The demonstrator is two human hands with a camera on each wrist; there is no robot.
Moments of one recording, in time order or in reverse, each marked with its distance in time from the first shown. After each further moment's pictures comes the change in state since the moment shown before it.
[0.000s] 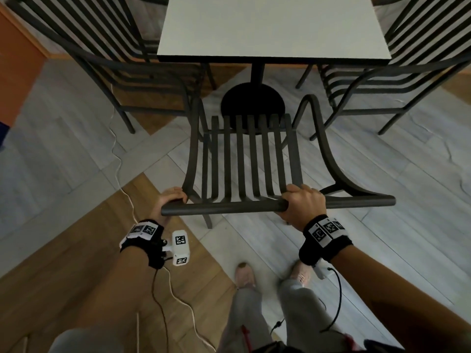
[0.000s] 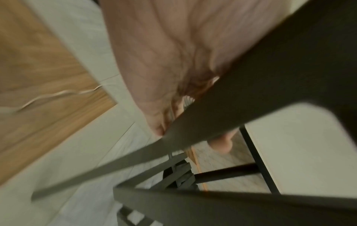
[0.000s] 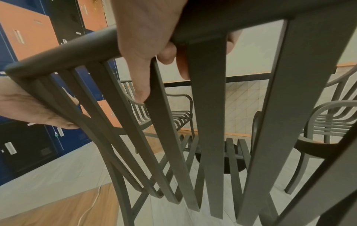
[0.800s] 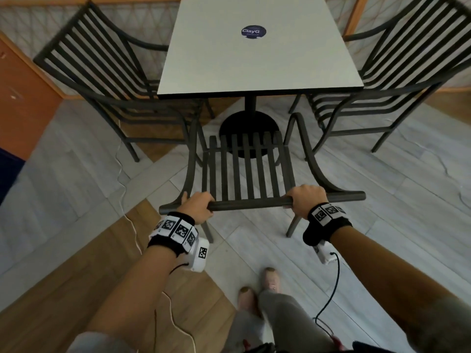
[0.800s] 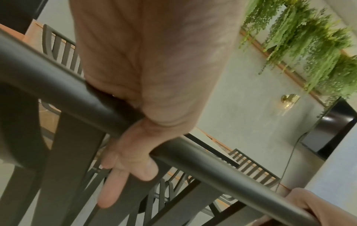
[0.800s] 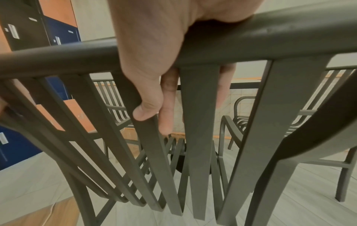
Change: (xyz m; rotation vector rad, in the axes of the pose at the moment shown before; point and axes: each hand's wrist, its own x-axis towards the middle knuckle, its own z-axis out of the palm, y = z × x) left_hand 0.007 0.069 0.084 1.169 -0.182 0.231; right_hand 0.043 0.065 -0.027 -0.107 -0.284 0.069
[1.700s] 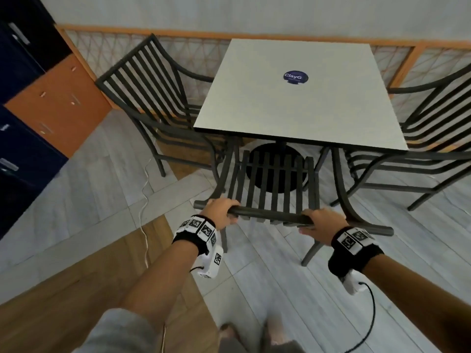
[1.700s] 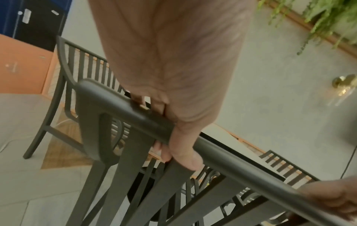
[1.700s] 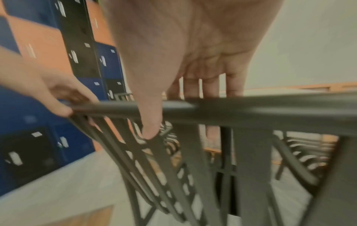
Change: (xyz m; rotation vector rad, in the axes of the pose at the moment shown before) left_hand 0.076 0.000 -0.068 -0.110 0.141 0.113; right_hand 0.090 0.023 -0.072 0.150 -0.075 -0.183
